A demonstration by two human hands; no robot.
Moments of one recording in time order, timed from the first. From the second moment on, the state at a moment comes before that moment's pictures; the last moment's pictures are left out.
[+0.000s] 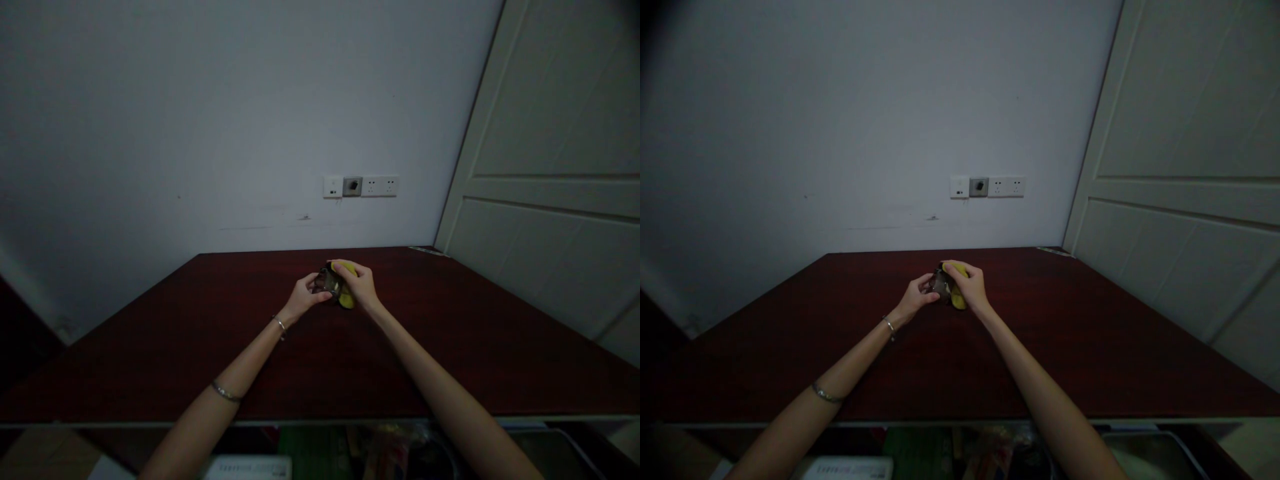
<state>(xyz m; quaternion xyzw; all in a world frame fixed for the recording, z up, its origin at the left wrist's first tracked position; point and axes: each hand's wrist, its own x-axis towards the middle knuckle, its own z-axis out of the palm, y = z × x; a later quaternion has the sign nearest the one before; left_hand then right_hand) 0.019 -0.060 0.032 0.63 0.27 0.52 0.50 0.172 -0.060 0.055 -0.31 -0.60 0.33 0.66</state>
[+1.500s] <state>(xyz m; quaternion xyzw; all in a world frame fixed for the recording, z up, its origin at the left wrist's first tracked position) 0.008 -0.054 0.037 0.72 0.32 0.45 0.42 0.169 -0.062 0.050 -0.31 -0.66 0.41 0.56</state>
